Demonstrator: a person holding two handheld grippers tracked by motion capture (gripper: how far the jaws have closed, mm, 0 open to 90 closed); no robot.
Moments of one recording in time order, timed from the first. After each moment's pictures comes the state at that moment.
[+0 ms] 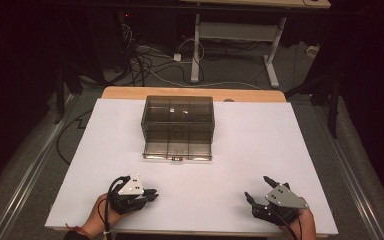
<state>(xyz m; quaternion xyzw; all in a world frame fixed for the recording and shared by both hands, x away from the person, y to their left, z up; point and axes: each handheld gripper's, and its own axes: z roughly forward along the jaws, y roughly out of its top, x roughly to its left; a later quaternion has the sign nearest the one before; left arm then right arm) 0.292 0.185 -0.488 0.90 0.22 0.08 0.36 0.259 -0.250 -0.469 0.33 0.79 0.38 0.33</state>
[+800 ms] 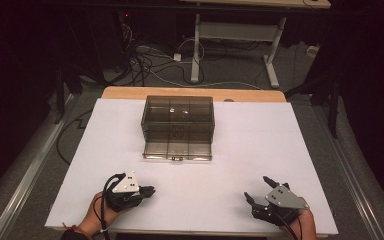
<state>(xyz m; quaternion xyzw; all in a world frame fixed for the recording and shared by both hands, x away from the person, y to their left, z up) 0.295 0.197 -0.481 0.89 0.22 0.10 0.38 0.258 -0.249 -0.469 0.33 0.79 0.39 0.33</state>
